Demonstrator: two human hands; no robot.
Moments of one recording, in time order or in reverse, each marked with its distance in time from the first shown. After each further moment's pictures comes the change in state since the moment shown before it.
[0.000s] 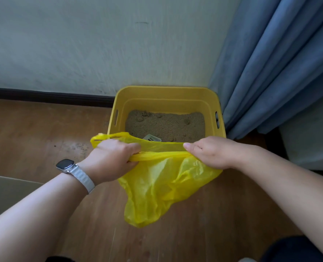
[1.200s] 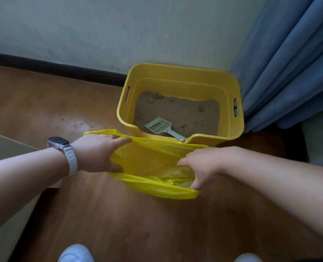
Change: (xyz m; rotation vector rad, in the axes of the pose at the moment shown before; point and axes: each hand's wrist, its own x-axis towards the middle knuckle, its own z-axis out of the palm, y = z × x) left_hand -0.053 -0.041 0.039 0.226 -0.391 -0.195; right_hand 0.050 -0.017 0.078 -0.525 -0.358 -0.202
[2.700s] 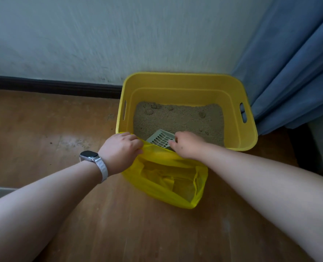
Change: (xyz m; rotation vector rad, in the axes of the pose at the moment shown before) left_hand 0.105 -0.034 0.041 -0.178 0.533 0.258; right_hand 0.128 0.029 -0.038 0.513 0.509 0.415
